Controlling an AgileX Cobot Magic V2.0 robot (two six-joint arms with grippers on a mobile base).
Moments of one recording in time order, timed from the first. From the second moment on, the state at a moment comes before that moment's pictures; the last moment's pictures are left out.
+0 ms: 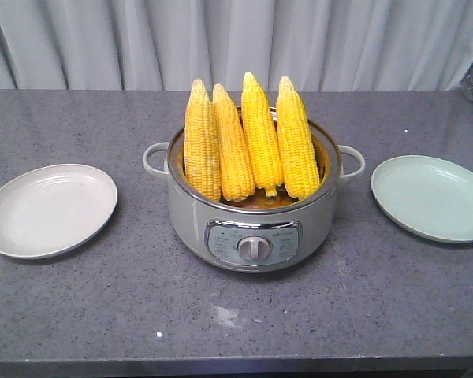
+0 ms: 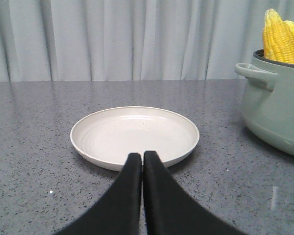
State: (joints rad) left arm -0.06 -0.01 0.03 -0.03 0.11 -0.02; right arm 0.01 -0.01 0.03 -0.01 0.05 0.03
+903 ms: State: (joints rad) left arm -0.06 -0.01 0.03 -0.03 0.11 -0.02; right arm 0.01 -0.01 0.03 -0.01 0.05 0.03
